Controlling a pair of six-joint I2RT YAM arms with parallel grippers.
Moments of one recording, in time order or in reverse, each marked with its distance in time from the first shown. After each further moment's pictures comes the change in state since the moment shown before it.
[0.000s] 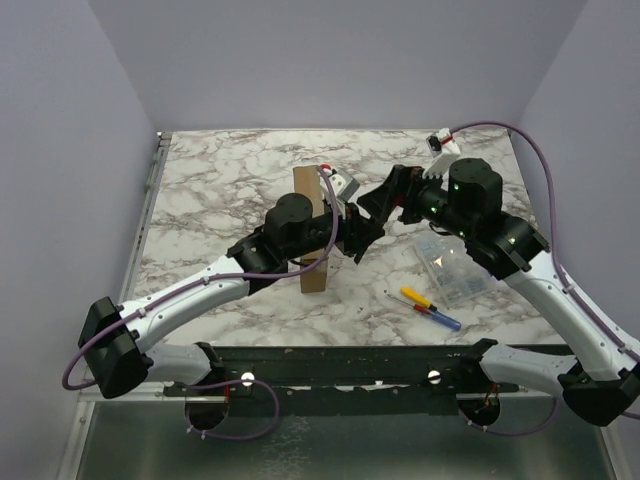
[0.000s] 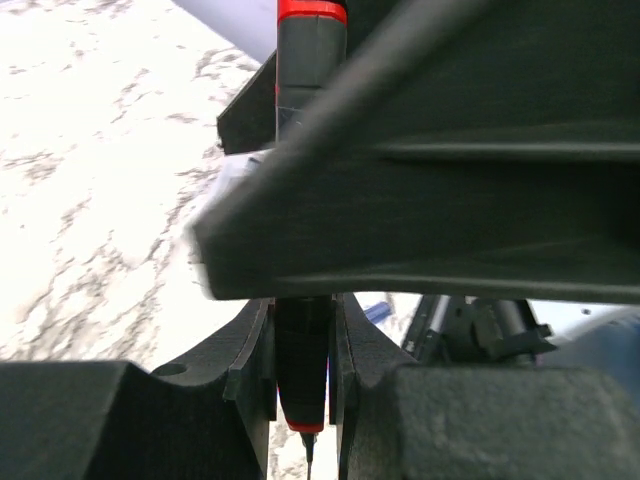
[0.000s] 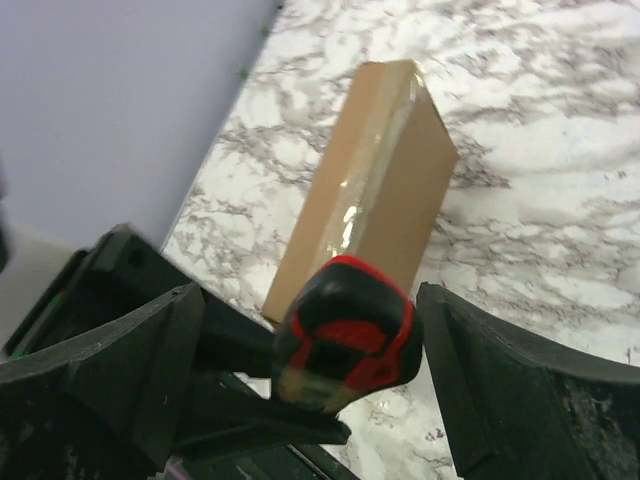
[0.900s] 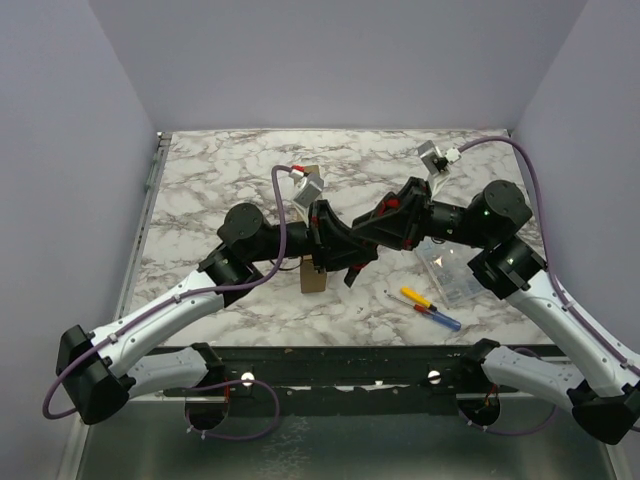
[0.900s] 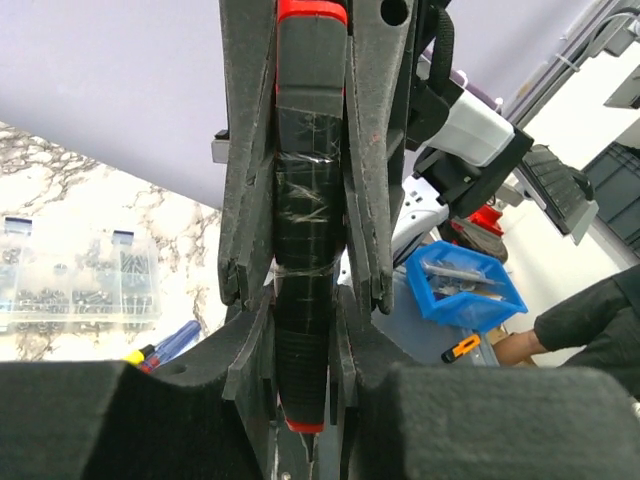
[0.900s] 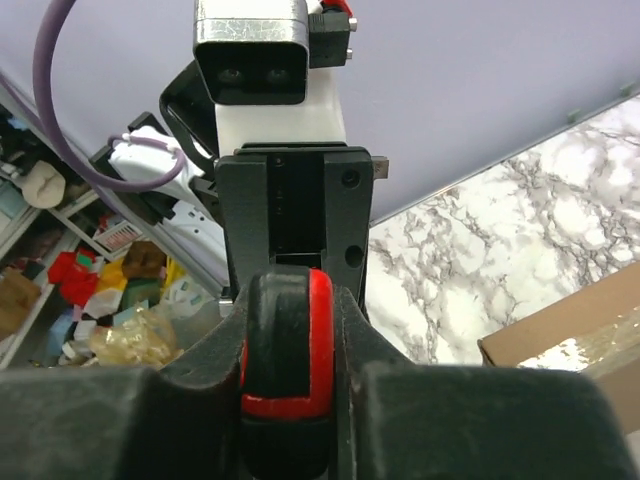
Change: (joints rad) left arm 0.084 -0.171 -0.112 0.284 0.485 -0.313; right arm -0.007 -0.140 -0.208 0.557 -0.692 0.030
